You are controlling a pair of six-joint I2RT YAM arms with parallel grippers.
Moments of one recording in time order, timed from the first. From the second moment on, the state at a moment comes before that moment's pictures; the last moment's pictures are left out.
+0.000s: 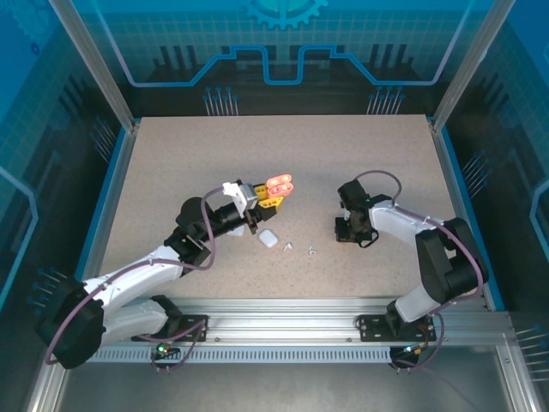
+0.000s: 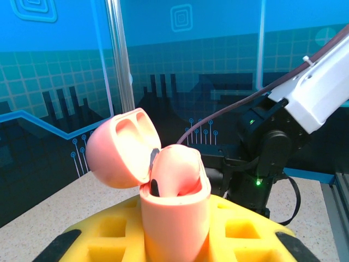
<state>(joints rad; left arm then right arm) -0.63 1.11 0.56 0.70 0.42 0.02 0.37 1.54 0.84 -0.64 -0.03 0.40</state>
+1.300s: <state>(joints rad) -0.63 1.11 0.56 0.68 0.41 0.02 0.47 1.57 0.94 -0.75 -0.02 0.40</state>
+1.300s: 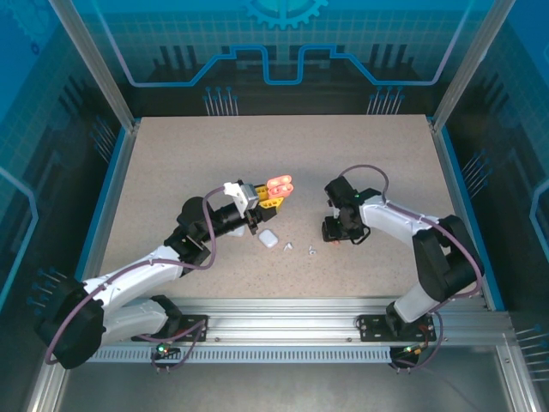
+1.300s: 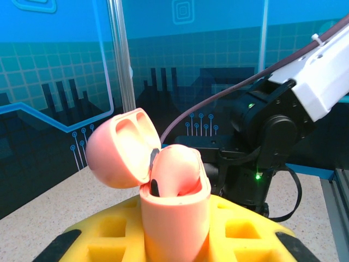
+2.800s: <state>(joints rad) -0.63 1.11 0.56 0.68 0.41 0.02 0.49 1.72 1.01 -0.71 -0.14 0.50</state>
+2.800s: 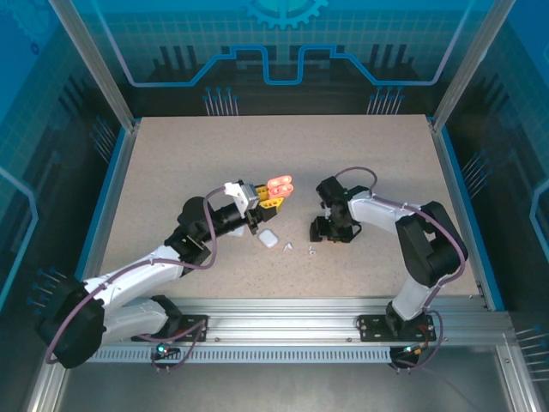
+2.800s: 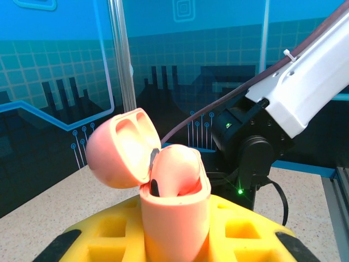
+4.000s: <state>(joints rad) -0.63 1.11 0.56 0.65 0.41 0.03 0.55 1.76 1.10 -0.74 -0.07 0.51</state>
